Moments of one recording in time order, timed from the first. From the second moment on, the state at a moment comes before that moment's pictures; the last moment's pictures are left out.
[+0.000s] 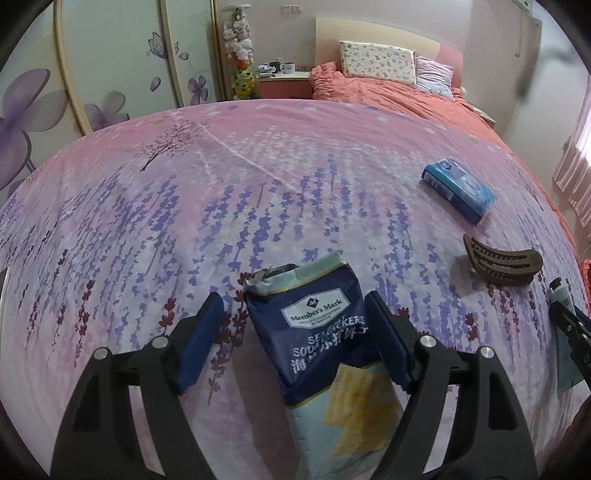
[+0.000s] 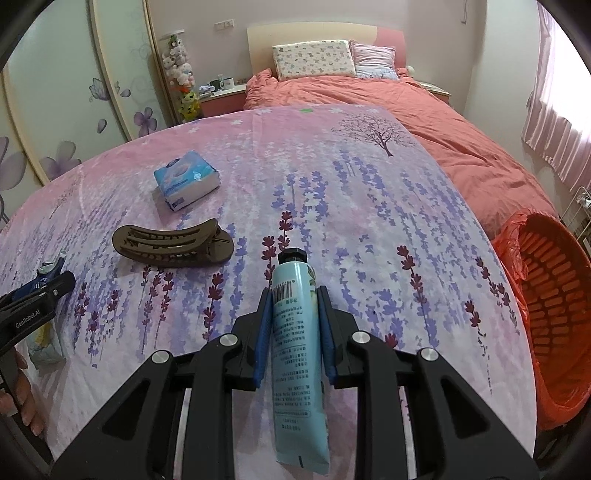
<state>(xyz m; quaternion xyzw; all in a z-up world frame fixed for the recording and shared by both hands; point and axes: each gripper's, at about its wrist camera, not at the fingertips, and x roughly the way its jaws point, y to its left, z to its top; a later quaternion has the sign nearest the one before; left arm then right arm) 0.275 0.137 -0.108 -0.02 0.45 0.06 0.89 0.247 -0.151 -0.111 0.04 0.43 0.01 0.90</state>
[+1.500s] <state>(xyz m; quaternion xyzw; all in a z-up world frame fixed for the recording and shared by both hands) 0.232 0.106 -0.044 -0.02 0.39 0.02 0.92 0.211 -0.176 -0.061 0.08 0.38 0.04 0.92</state>
